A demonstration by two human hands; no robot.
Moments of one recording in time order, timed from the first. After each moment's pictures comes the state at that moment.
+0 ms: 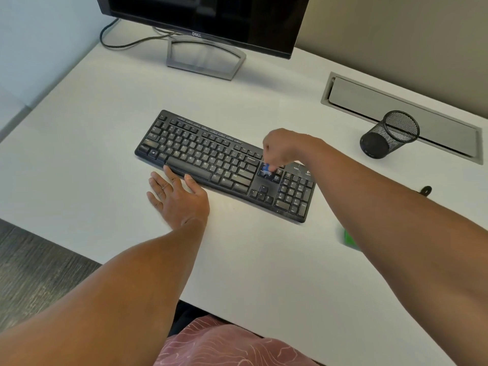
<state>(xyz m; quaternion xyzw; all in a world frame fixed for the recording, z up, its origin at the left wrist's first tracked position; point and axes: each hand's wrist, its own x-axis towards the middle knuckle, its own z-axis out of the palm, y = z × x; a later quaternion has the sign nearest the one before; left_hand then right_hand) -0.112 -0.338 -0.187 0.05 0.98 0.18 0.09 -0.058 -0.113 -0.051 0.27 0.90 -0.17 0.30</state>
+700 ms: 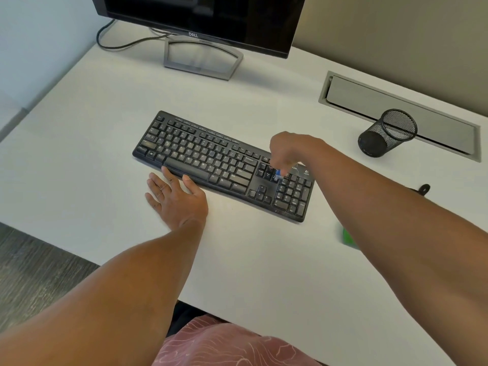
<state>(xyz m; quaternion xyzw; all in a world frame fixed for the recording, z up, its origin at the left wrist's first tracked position) -0.112 -0.337 -0.189 0.05 0.98 0.18 0.09 -0.046 -0.110 -0.045 0.30 0.88 -0.18 0.34</state>
